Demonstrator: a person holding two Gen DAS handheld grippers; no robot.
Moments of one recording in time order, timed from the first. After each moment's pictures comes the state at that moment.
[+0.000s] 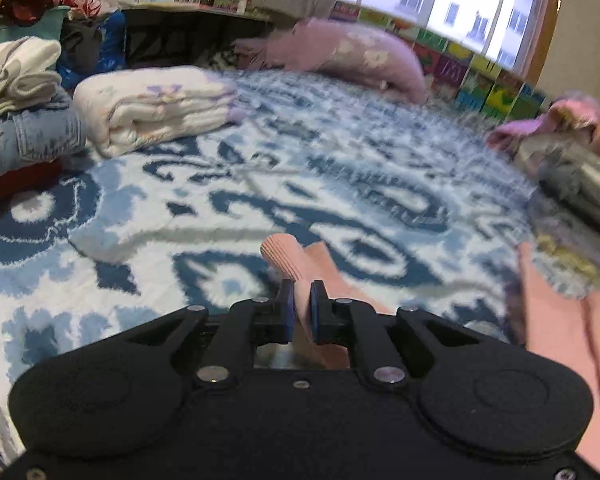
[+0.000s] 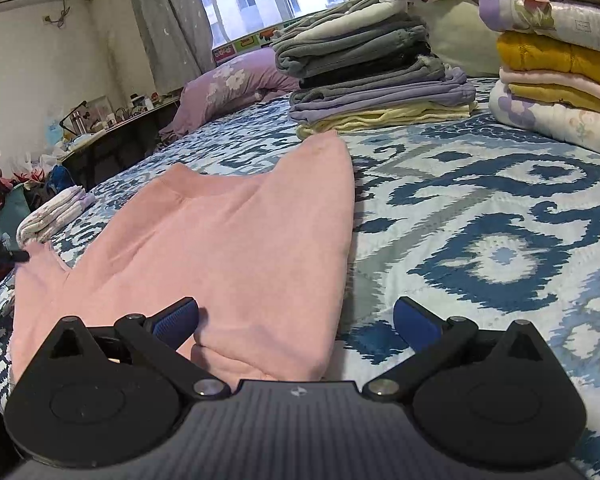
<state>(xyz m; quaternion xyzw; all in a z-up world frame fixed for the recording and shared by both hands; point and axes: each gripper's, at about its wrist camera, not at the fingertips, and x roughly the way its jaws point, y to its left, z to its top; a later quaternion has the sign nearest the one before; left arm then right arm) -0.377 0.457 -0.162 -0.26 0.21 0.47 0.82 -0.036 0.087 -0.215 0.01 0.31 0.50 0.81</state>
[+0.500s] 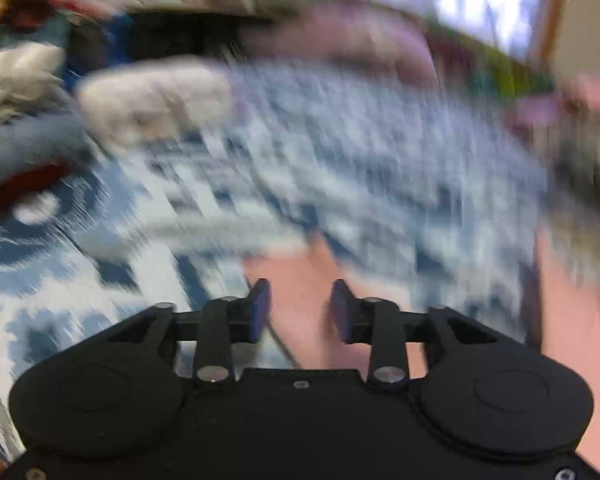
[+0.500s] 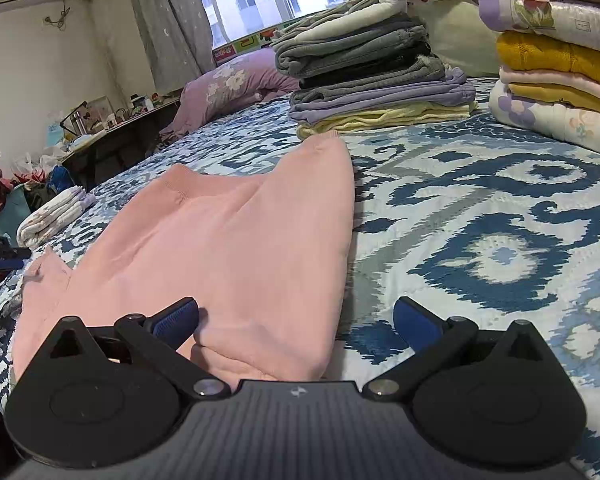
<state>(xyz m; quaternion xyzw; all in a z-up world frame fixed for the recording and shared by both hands) -0.355 0.455 -0.172 -0.24 0.27 0.49 0.80 -0.036 0.087 -0.215 0.01 0.31 0.50 0.81</state>
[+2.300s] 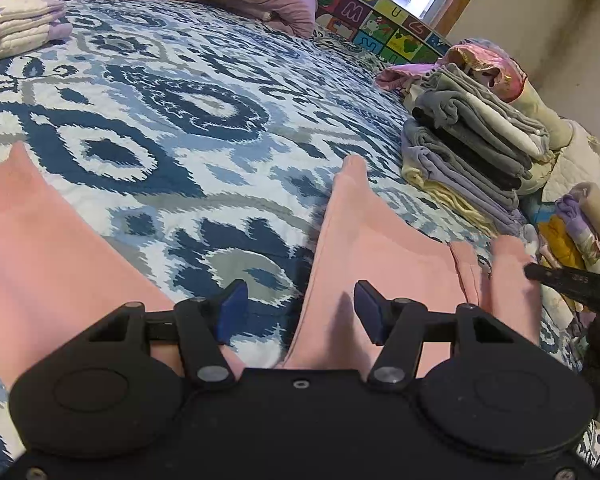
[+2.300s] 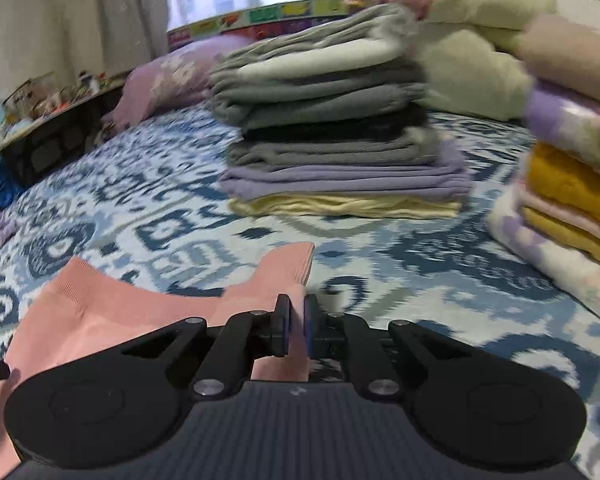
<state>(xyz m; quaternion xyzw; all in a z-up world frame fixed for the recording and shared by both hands) -0.251 0.402 -0.180 -0.33 0.23 0.30 0.86 0.090 0.184 -0.139 -0.05 0.32 0.43 0.84</state>
